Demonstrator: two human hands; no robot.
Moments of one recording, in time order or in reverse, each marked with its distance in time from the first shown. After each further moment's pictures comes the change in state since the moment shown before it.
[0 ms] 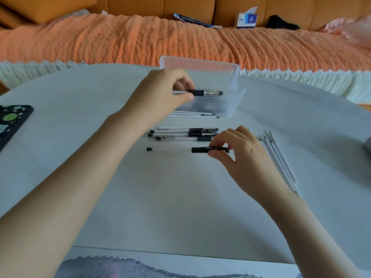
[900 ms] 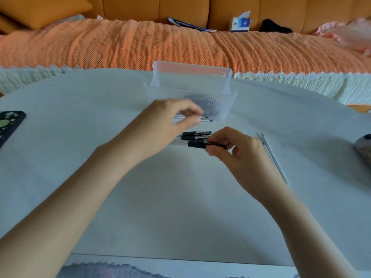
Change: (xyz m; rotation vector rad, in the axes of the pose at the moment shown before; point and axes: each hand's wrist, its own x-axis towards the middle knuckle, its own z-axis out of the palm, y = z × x) left_hand -0.031 0.013 0.012 -0.087 -0.153 0.068; right_hand 0.000 -0.004 -0.018 0.328 -0.024 0.186
